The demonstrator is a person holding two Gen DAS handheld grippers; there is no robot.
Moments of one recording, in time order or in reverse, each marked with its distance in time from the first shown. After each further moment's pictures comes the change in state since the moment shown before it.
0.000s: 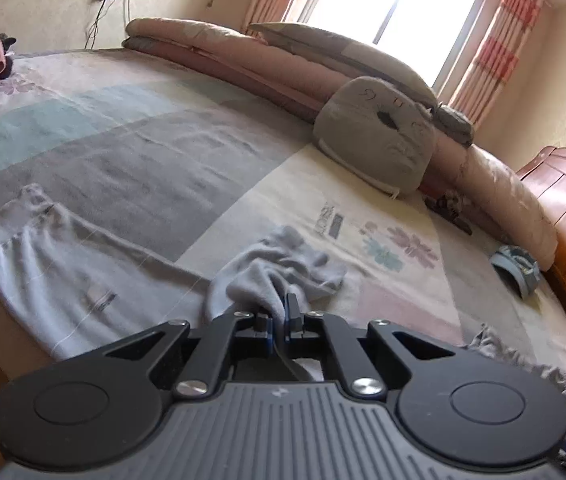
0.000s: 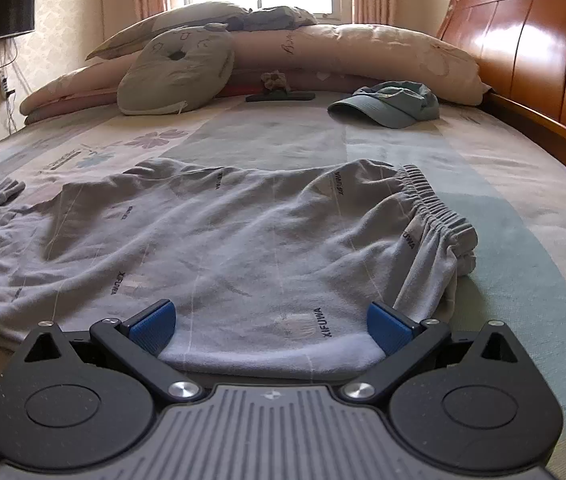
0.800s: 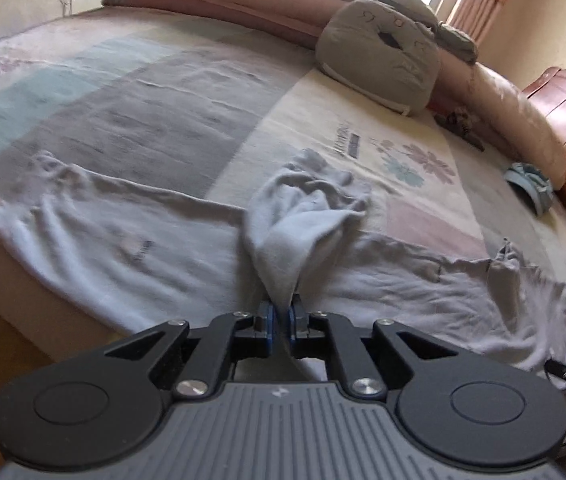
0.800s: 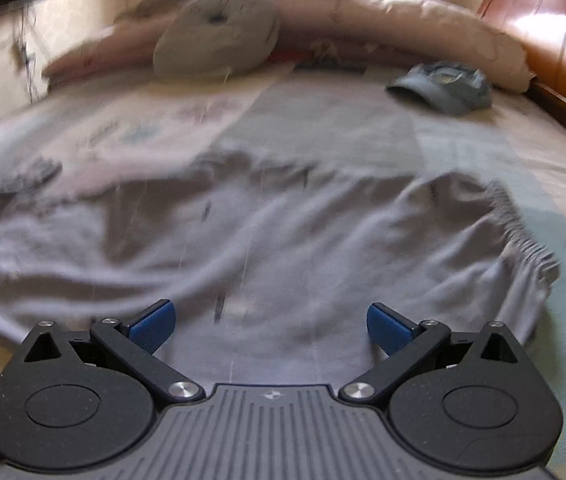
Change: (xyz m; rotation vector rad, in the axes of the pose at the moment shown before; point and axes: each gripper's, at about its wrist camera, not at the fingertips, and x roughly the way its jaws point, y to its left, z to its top) left arm -0.010 0.014 0.002 0.123 0.228 0.050; right arm 0.015 0.060 0.029 -0.063 0.168 0.066
